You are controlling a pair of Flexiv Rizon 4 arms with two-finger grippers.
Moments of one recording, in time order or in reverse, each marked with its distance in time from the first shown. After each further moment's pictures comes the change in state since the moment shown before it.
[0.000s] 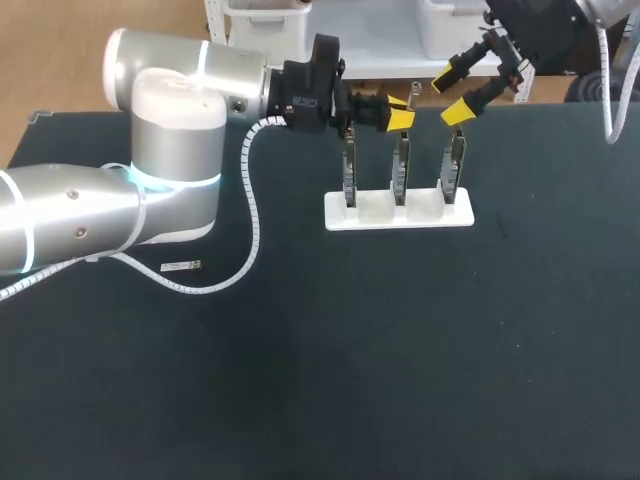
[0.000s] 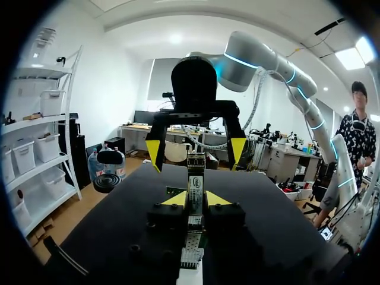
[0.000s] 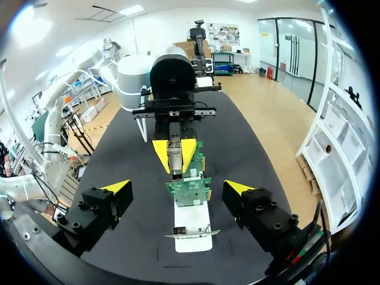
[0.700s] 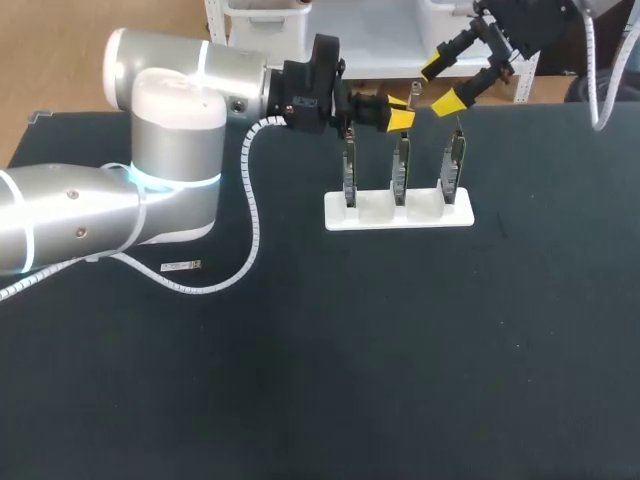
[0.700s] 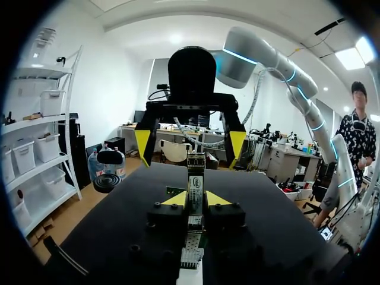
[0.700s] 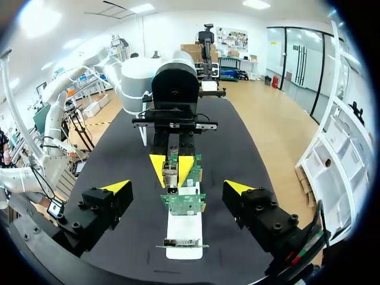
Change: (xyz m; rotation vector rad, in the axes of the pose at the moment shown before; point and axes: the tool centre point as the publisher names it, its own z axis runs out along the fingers) left arm 0.000 0.000 0.000 0.000 0.000 0.000; right arm -0.018 -0.007 0.005 -0.011 -0.012 -0.071
